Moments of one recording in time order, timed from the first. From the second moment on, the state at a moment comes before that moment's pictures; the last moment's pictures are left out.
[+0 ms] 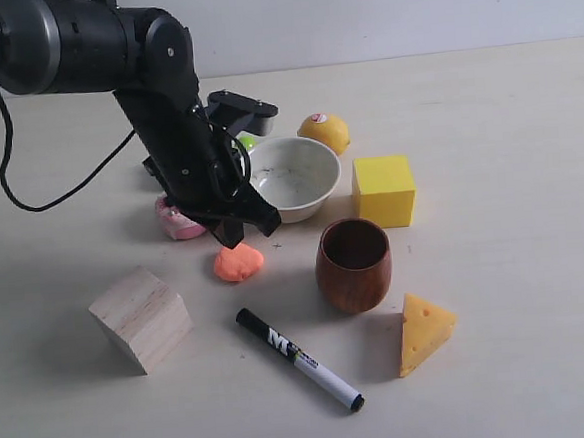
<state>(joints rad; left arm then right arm) -0.60 2.08 -1.46 -0.18 0.93 0.26 -0.16 0.01 -0.01 0.03 0.34 -0.01</state>
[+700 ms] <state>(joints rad) -0.60 2.08 -1.46 -0.17 0.94 0.21 -0.16 0.01 -0.01 0.03 0.34 -0.01</state>
